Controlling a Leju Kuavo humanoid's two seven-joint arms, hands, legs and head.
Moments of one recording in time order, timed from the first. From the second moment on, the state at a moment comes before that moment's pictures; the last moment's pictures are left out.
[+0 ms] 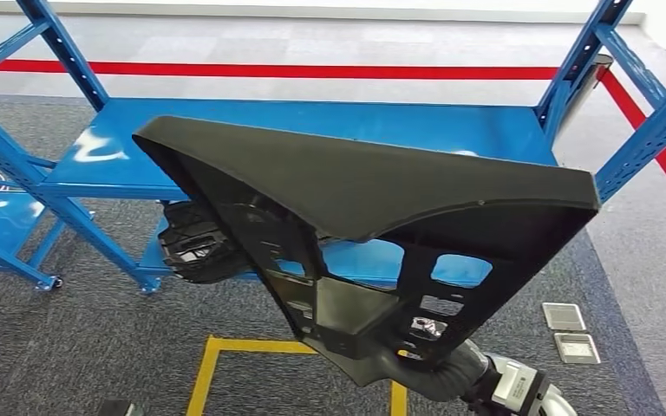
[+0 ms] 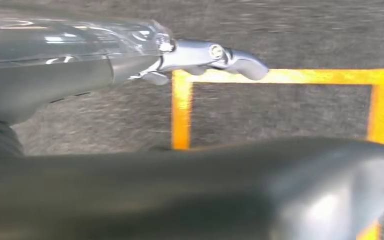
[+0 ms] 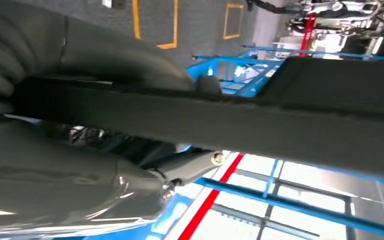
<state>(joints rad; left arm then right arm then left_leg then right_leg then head) -0.09 -0.11 1.19 -0.21 -1.12 0.02 -0.37 0.05 -0.26 0.53 -1.84 0.01 0.35 -0.50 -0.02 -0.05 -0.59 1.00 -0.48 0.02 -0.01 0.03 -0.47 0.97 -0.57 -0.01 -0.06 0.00</state>
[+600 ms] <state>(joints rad) -0.08 -0.11 1.19 -0.21 -1.11 -0.01 -0.35 -0.04 -0.25 0.58 -1.78 0.01 0.38 -0.48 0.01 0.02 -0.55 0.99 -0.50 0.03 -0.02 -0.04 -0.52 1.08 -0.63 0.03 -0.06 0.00</state>
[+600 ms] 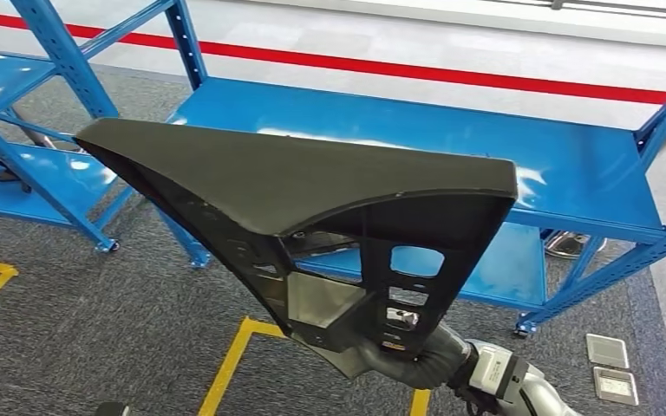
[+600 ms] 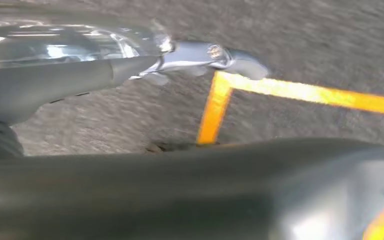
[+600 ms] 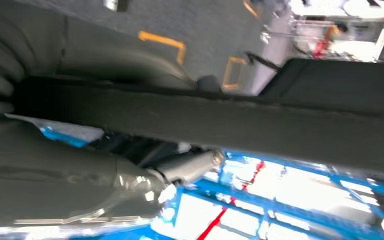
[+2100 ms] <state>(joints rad) -0.12 -0.13 1.21 -0.21 -1.11 0.01 -0.36 -0.16 -0.25 0.71 -1.66 -0.08 0.42 -0.50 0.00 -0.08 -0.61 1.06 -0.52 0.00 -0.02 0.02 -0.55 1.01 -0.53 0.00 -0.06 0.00</state>
